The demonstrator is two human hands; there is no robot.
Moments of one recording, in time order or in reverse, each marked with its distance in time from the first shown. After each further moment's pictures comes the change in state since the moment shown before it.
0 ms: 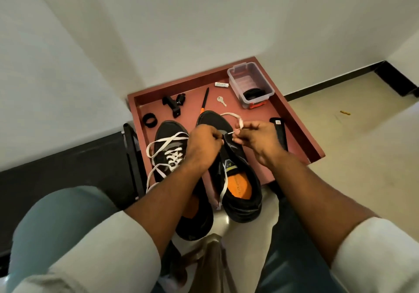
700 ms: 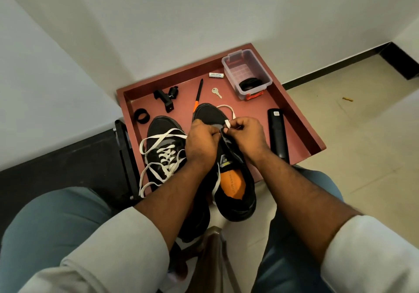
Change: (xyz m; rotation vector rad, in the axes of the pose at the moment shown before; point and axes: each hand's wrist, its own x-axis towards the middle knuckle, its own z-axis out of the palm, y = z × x) left_hand 0.020 -0.013 0.036 0.105 0.126 -0.011; right_hand 0.024 0.027 0.005 -0.459 0.040 -0.224
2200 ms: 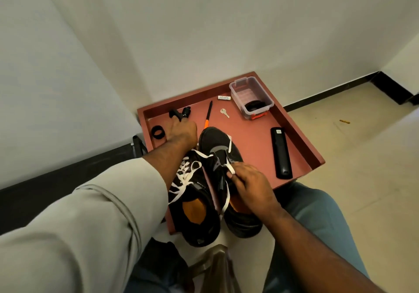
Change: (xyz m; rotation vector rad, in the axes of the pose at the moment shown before) left_hand 0.067 -0.028 -0.068 0.793 -0.259 0.023; right_hand -0.097 0.011 0.002 -0.541 -0.099 -0.451
